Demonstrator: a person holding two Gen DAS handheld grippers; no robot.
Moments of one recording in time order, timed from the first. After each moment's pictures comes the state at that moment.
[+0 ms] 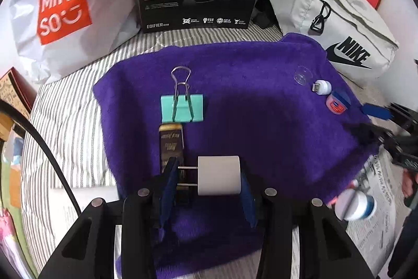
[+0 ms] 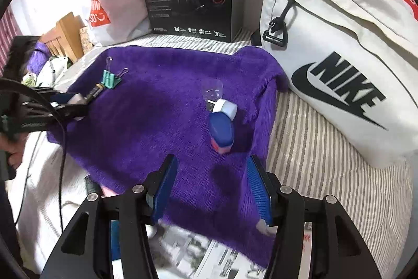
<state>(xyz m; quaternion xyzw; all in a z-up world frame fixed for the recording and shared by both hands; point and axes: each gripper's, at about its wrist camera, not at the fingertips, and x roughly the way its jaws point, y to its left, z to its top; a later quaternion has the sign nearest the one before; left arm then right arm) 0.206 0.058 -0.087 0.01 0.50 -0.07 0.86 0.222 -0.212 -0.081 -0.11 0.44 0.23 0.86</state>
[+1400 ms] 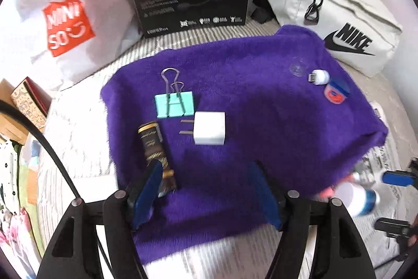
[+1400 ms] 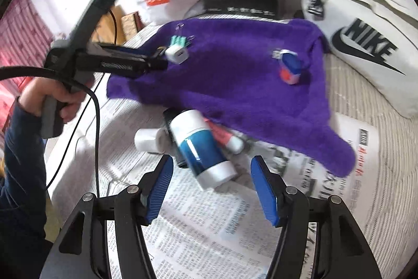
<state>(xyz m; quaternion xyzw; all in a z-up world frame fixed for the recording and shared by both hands) 0.179 0.030 -0.064 0.05 0.50 -0.03 0.87 0.121 -0.204 -0.087 -0.08 0.47 0.32 0.82</state>
